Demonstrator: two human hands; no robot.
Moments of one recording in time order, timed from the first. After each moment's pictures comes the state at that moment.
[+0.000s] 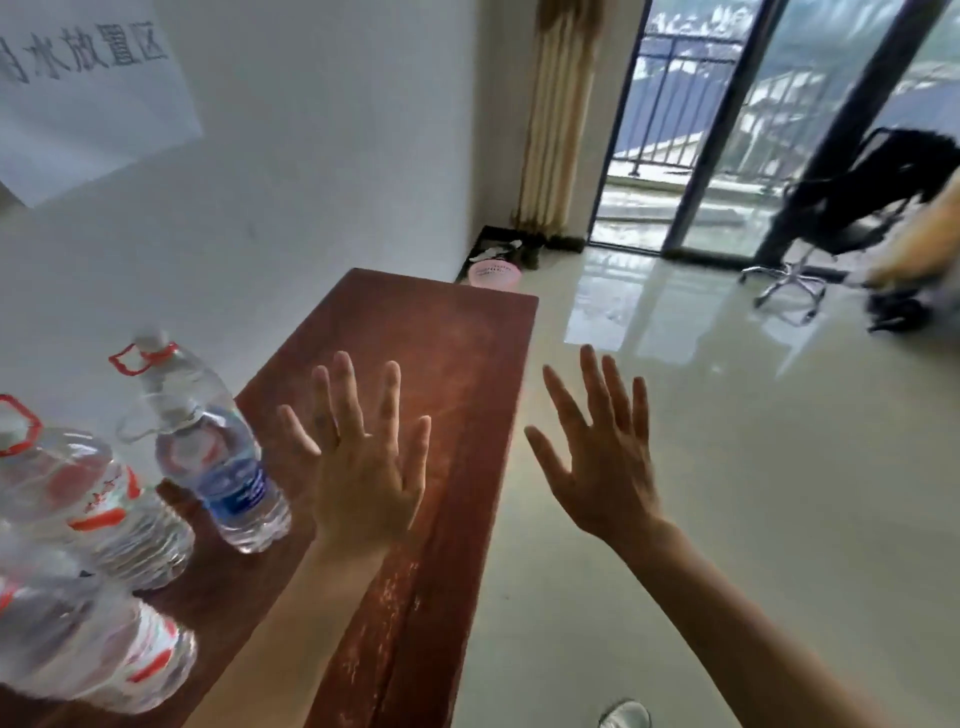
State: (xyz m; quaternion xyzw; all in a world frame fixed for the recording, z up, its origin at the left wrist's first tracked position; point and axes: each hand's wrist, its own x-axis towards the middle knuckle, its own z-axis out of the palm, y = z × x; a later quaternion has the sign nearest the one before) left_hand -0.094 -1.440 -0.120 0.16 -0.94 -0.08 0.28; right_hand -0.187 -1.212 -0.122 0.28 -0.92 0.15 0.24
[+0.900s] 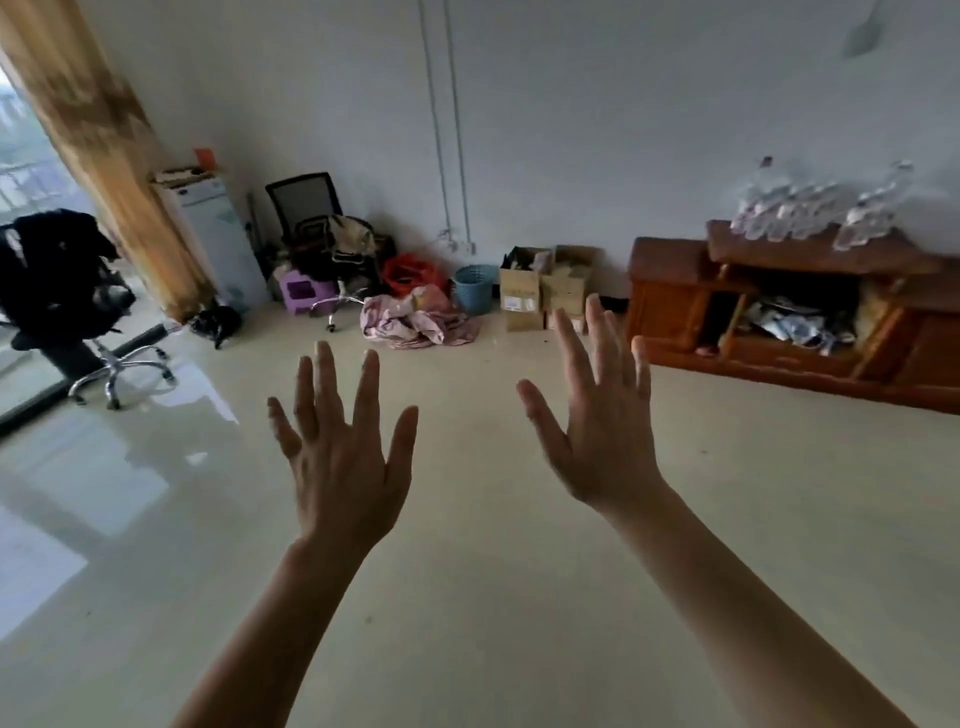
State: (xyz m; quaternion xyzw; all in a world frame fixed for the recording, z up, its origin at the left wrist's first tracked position) left_hand -0.006 -0.597 -0.045 -0.51 -0.80 -0.25 0.20; right_hand 0.194 -0.466 -0.047 -0.39 -0.82 0.01 0.41
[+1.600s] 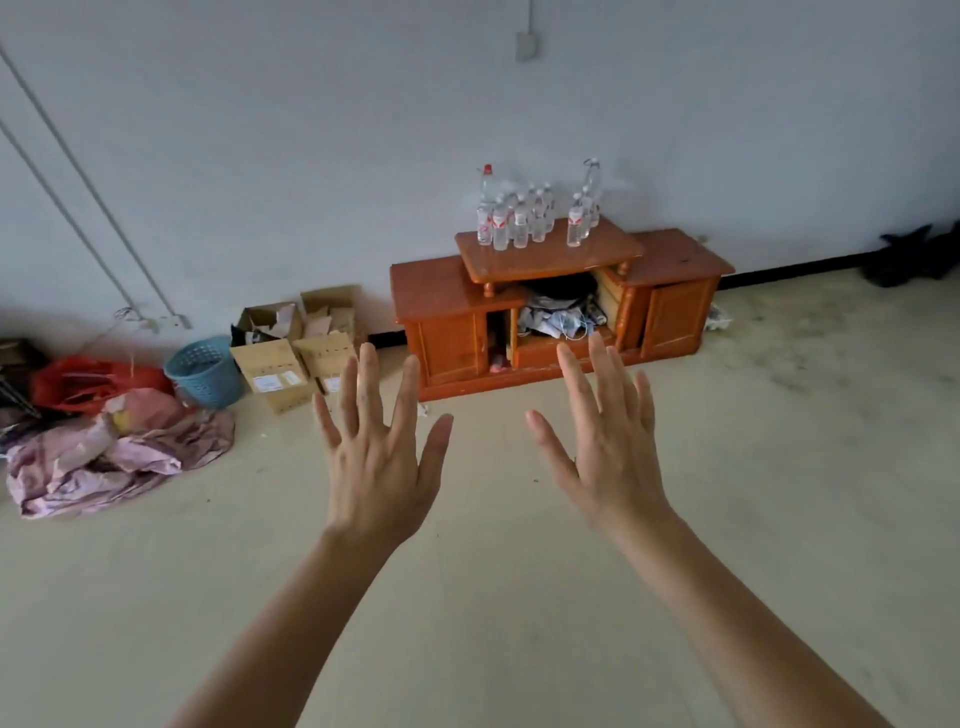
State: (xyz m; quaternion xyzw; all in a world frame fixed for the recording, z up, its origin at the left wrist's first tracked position) left_hand 0.112 -0.008 -0.095 -0.75 -0.59 -0.28 0.10; right_hand 0.344 -0.037 -0.092 -0.65 -0.68 -0.08 0.33
